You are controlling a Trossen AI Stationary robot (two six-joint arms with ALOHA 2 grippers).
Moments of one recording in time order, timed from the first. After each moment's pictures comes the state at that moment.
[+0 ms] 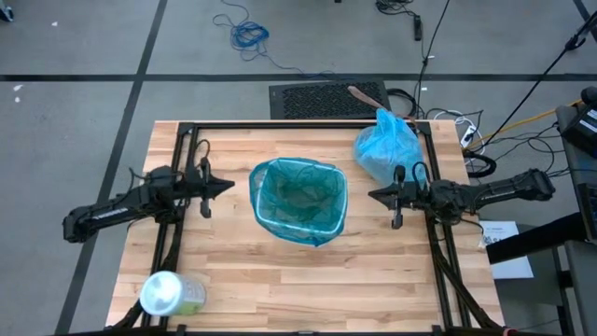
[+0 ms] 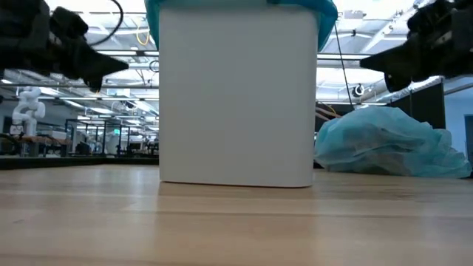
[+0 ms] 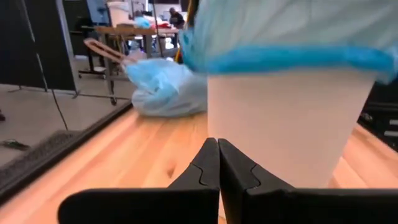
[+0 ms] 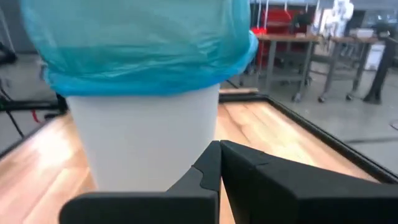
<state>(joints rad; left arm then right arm) 0.33 0.08 0.09 -0.04 0.23 -0.02 0.14 0.33 0.07 0.25 0.29 0.00</state>
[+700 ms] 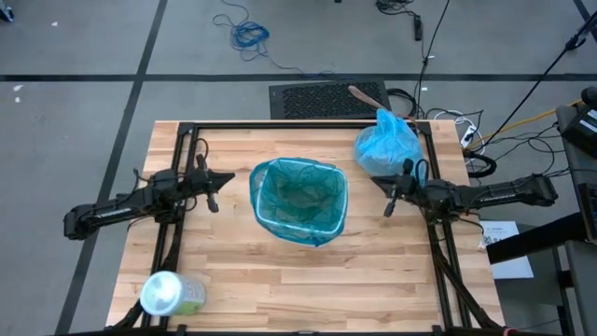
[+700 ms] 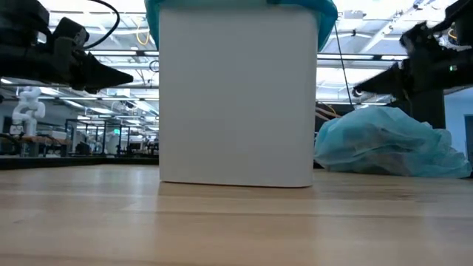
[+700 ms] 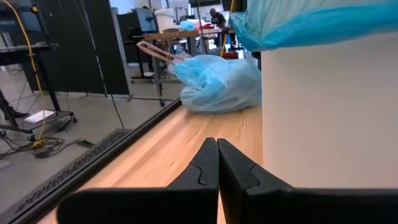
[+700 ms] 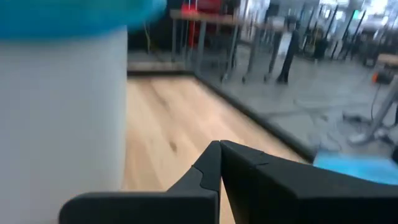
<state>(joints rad) 0.28 0.07 0.01 0.04 -0.02 0.09 0.06 0.32 0.01 0.21 0.53 -0.05</state>
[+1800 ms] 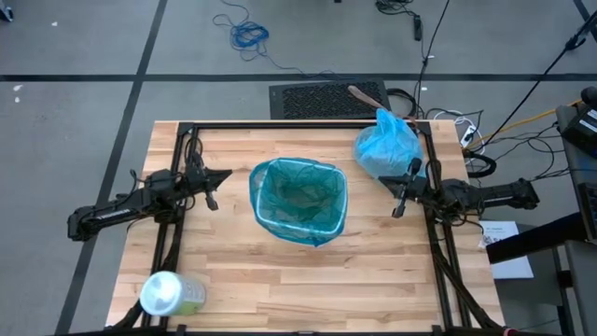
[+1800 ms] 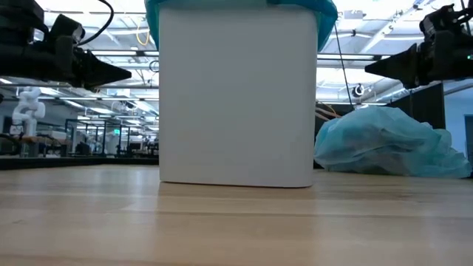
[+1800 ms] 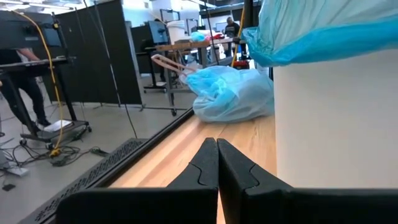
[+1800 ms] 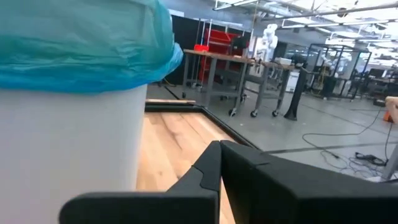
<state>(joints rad) 0.29 0.01 0.01 0.02 -0.06 0.12 0.13 0.01 0.01 0.08 0.52 -0.17</state>
